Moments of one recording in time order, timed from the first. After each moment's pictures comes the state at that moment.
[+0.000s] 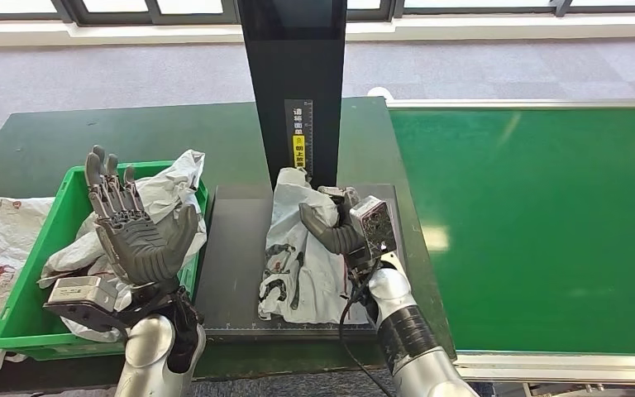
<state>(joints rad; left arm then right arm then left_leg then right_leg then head) -0.08 -0.29 -0.11 -1.69 -0.02 0.36 -0.70 -0.47 0.34 0.32 -0.82 0.12 0.19 -0.70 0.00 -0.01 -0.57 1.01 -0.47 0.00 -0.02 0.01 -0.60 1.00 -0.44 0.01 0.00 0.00</state>
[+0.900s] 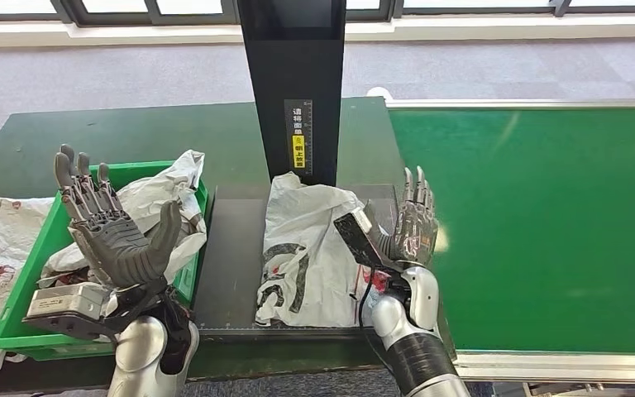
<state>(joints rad) -0.07 -0.29 -0.11 -1.76 -0.05 0.44 -0.70 -0.33 0.29 0.28 -0.97 1.02 -0.61 -0.15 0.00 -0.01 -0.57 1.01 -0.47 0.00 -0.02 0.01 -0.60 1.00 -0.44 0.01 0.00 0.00</state>
